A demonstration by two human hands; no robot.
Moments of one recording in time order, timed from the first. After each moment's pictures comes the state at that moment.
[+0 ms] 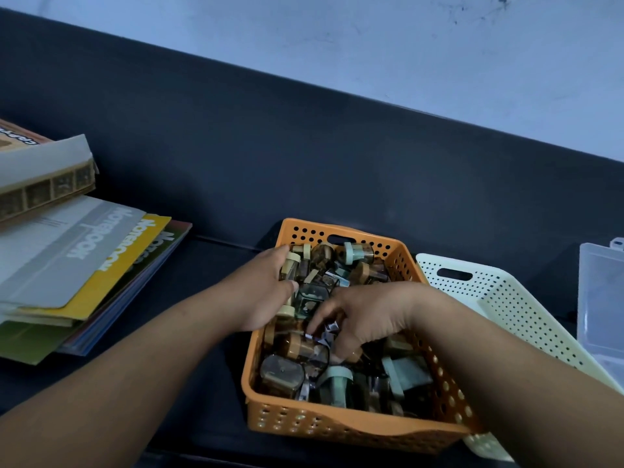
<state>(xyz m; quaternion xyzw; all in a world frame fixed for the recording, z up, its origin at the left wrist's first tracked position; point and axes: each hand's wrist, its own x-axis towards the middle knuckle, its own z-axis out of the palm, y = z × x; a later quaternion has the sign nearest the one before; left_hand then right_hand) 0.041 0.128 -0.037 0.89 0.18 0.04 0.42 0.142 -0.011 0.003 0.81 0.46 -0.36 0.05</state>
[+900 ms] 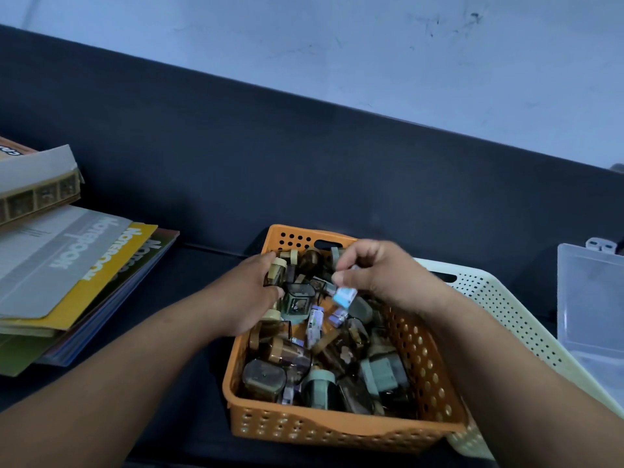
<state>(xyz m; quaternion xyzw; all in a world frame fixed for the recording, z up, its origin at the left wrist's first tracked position) 0.044 0.128 -0.038 0.89 0.19 0.05 0.42 0.171 -0.047 0.006 0.81 0.37 -0.18 -0.42</state>
